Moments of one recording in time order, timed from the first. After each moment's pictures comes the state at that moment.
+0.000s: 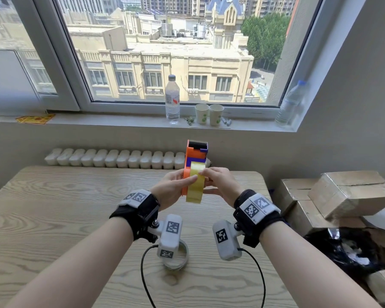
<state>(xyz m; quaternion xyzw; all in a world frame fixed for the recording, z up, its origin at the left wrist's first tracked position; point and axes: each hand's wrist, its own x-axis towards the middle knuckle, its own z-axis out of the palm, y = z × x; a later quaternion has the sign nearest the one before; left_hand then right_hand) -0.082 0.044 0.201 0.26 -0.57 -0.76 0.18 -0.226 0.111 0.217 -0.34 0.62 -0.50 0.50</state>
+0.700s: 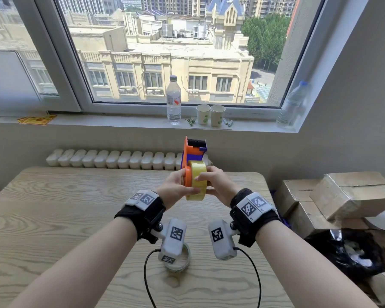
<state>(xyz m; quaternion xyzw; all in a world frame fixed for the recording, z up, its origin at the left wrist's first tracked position) -0.085 0.044 0.204 0.31 -0.62 -0.69 0.19 -0.216 0.104 0.221 -0.33 0.60 -0.49 0.53</state>
